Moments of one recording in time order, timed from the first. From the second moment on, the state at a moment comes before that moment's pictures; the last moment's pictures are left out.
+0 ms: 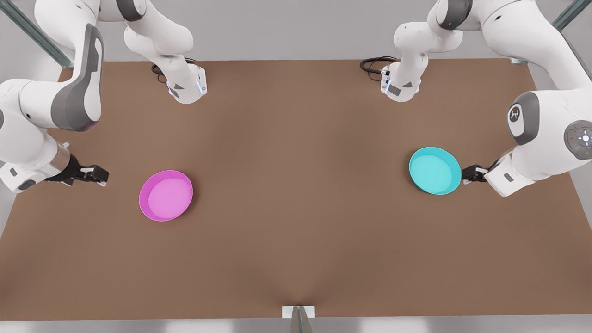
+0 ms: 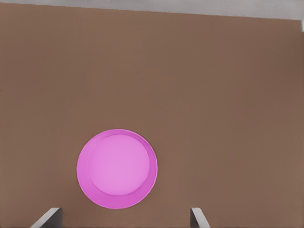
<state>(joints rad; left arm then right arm) -0.03 0.32 0.03 -1.28 0.03 1.52 0.20 -0.04 0.22 -0.01 -1.39 -0.08 1.62 -0.05</state>
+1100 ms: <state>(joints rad) 0.08 0.73 0.38 -1.70 -0.42 1.77 0.95 -0.04 0.23 -0.01 -1.39 -0.10 1.62 -0.05</state>
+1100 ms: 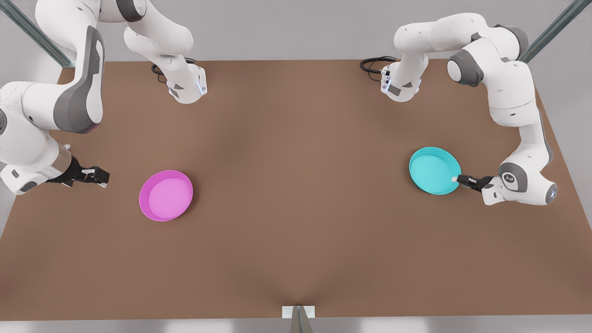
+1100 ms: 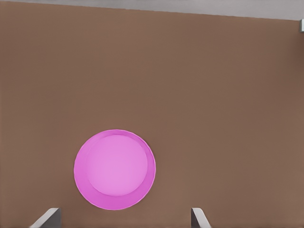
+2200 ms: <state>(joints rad) 0.00 0.70 0.37 -1.62 -0.37 1.66 0.85 -0.01 0.21 -0.01 -1.42 -0.10 1.66 -0.05</state>
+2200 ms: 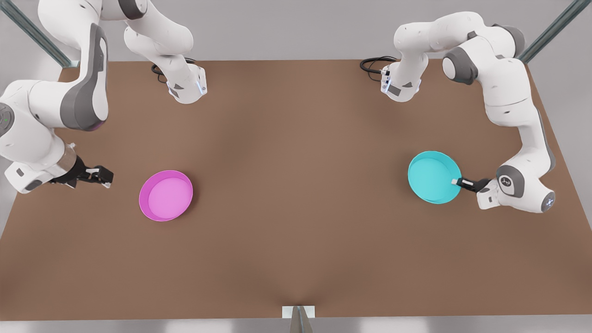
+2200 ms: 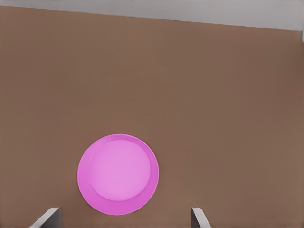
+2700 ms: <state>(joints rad) -0.33 0.57 0.38 -1.45 -0.19 1.58 0.41 -0.03 0.22 -0.01 -1.42 -0.09 1.66 -0.06</state>
